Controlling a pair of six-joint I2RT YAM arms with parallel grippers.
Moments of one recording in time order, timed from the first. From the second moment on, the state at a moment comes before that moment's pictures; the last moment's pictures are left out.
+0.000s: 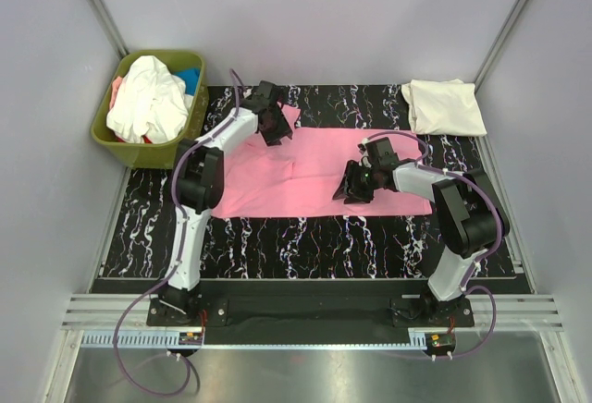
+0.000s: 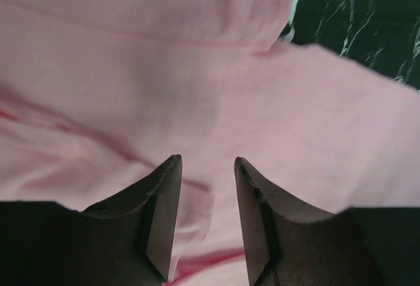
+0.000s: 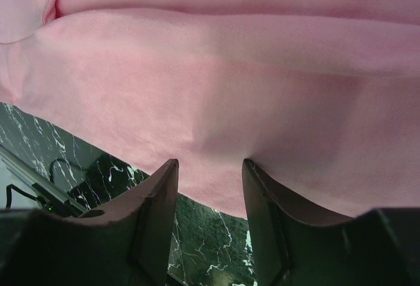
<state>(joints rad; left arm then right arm) -0.38 2.31 1.96 -0.65 0.01 -0.80 0.35 1.77 0.96 -0.20 -0.41 0.58</state>
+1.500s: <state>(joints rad) -0.15 2.73 2.49 -0.42 0.05 -0.78 0.31 1.77 0.92 -0.10 -0.50 0.60</state>
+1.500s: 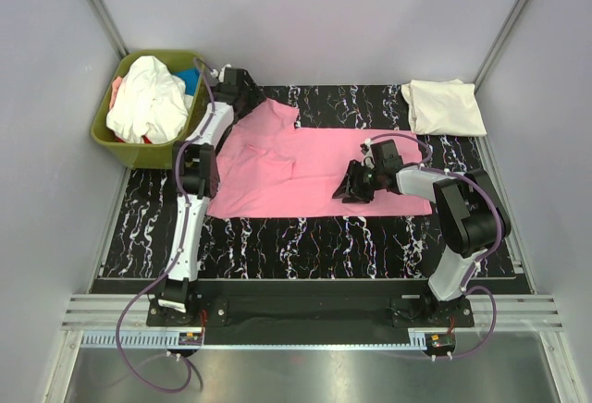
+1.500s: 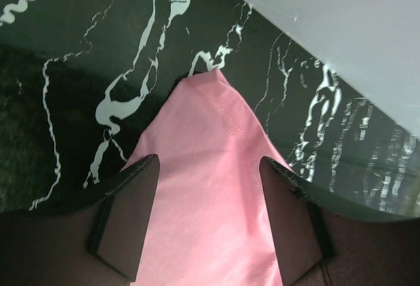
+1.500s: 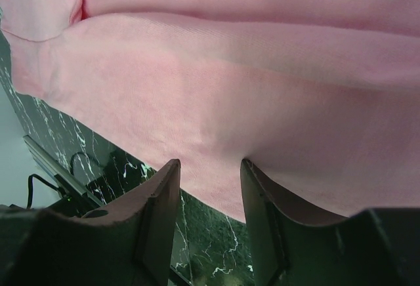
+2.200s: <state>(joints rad) -0.27 2.49 2.20 -0.68 -0.03 -0.55 0.31 1.78 0.92 -0.10 -0.52 0.61</state>
